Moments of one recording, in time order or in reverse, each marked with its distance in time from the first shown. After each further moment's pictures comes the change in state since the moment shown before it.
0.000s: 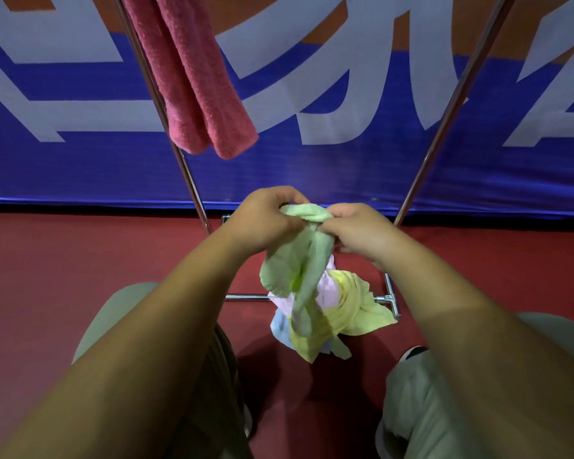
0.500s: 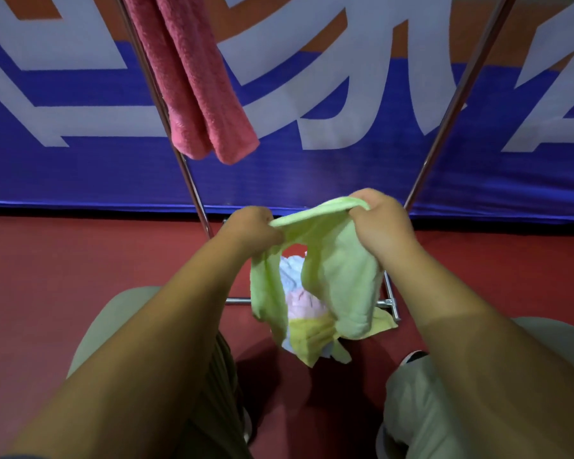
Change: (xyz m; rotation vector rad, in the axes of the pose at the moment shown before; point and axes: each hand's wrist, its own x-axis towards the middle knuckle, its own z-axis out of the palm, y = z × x) left_hand 0.020 -0.030 -0.004 0.477 -0.003 -0.248; right_hand -0.011 -0.008 -0.020 -0.277 0.431 -0.110
